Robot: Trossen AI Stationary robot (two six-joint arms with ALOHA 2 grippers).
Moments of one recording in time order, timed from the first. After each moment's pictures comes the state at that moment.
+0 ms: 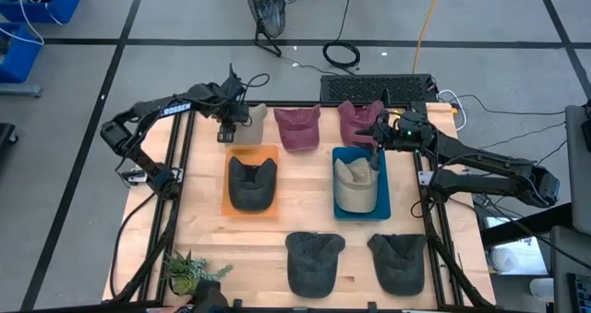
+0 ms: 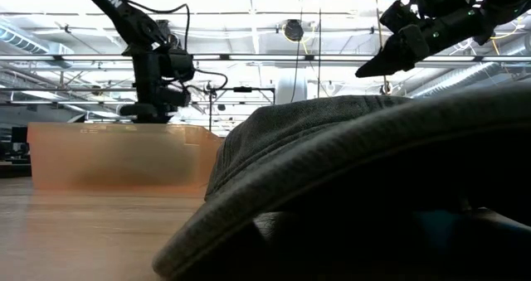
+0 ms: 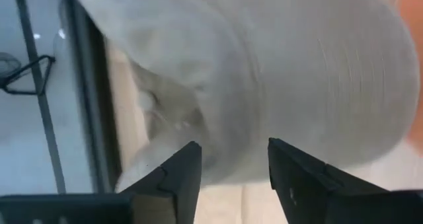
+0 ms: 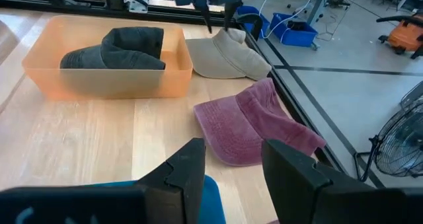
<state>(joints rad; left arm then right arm) 0.83 1.58 1.03 -0.76 -0.05 0.88 -0.51 0.83 0.51 -0.02 -0.21 -0.27</state>
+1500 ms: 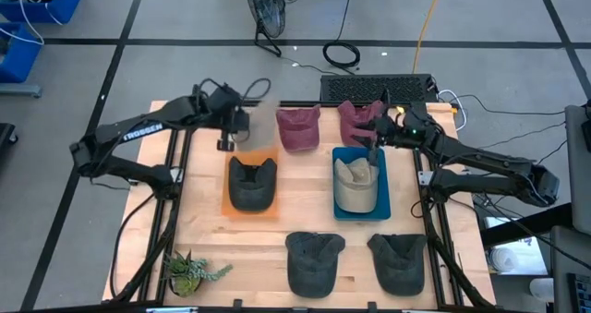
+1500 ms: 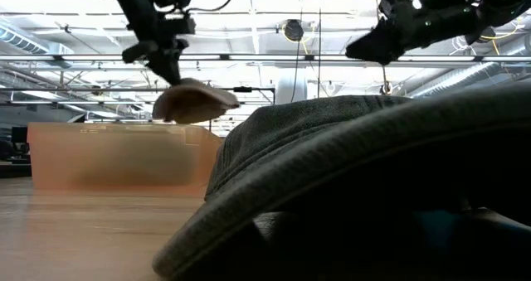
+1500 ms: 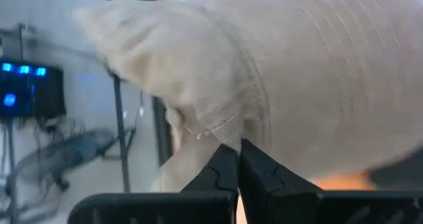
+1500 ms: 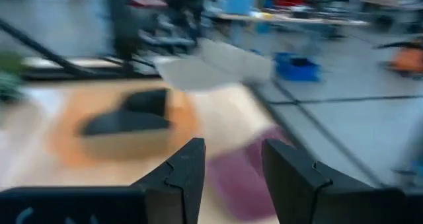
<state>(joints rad) 0.50 1.26 1.08 -0.77 -0.12 0.75 -0.50 0.86 0.51 0.19 -0.29 -0.11</state>
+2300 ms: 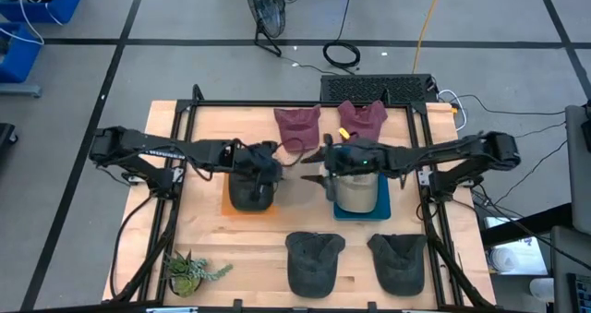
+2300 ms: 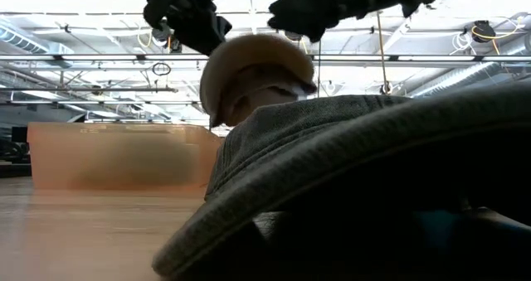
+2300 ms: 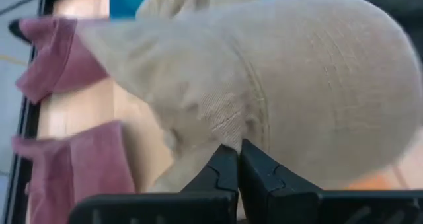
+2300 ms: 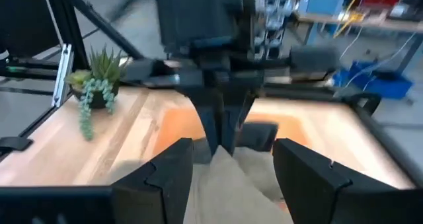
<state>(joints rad) -0.01 1.45 1.08 -0.41 -0.05 0.33 -0.01 1.42 0.87 0.33 -0.04 -0.06</state>
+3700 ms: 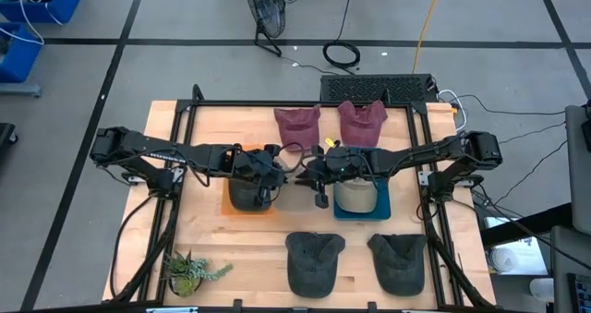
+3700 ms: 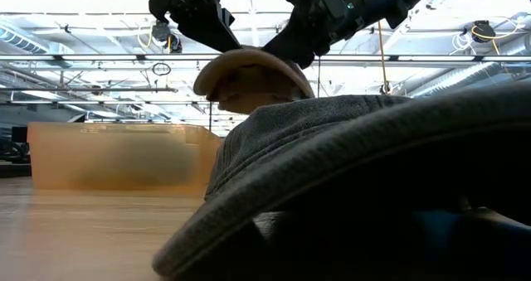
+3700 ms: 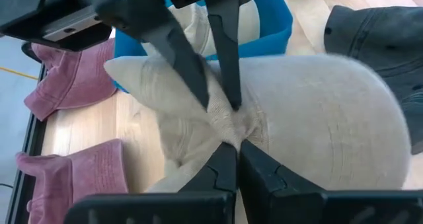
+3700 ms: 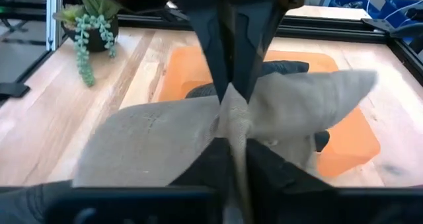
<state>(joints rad) -0.06 1.45 1.08 -0.34 -0.09 0.30 0.00 1.57 0.96 0.17 -0.06 -0.04</state>
